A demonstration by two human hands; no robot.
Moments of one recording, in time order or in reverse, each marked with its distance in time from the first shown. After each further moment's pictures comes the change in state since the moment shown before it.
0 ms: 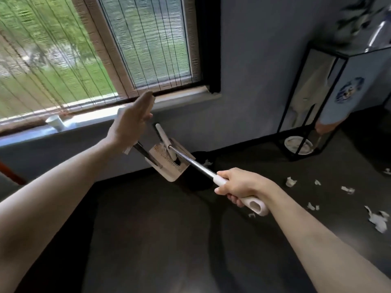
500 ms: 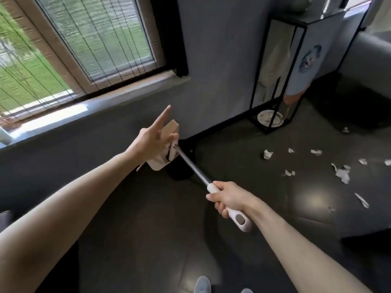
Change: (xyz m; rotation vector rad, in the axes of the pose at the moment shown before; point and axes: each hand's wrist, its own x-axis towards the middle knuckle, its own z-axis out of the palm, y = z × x) left_hand -0.019 0.030 0.095 -0.222 -0.480 -0.167; right_hand 0.014 0.062 0.044 0.640 0.089 0.124
